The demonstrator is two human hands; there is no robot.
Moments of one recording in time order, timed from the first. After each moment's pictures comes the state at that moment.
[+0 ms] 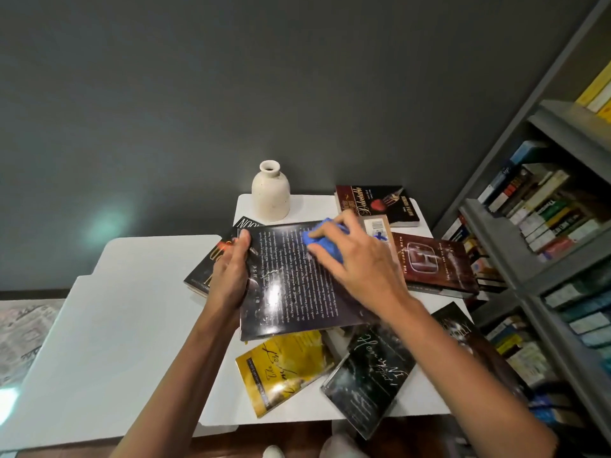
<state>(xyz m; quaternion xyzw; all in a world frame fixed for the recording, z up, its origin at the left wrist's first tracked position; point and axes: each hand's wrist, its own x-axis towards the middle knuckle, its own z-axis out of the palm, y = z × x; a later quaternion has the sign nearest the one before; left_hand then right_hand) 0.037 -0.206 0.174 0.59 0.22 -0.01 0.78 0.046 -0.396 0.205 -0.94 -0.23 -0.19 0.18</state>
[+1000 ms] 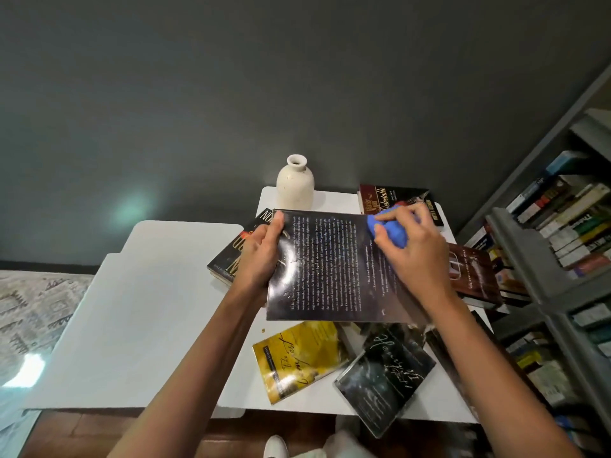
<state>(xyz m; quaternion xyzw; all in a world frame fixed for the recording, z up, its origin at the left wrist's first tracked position) 0.033 -0.204 0.196 0.62 0.21 -0.01 0.76 0.055 -0.420 0.200 -0.92 -0.12 -0.25 0.27</state>
